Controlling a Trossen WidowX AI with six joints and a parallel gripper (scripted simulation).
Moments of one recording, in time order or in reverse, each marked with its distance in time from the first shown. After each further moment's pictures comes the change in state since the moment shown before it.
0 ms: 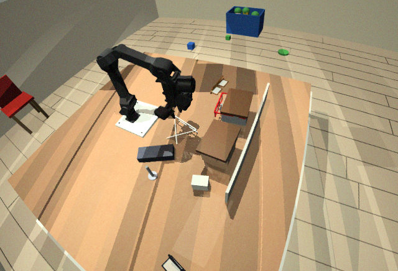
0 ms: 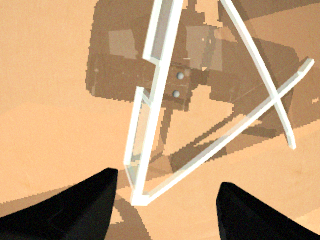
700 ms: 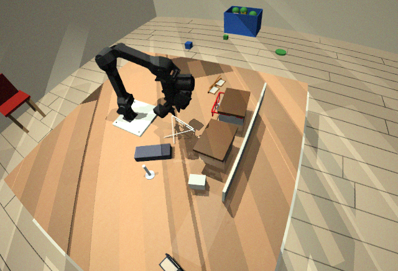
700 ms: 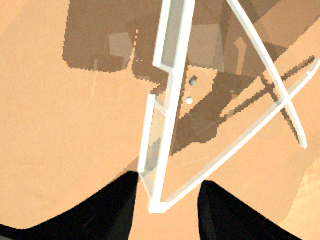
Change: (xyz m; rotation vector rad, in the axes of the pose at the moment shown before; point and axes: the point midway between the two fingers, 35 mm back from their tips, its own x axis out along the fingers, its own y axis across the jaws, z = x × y) arm 0.002 0.009 0.002 0.049 -0.002 0.000
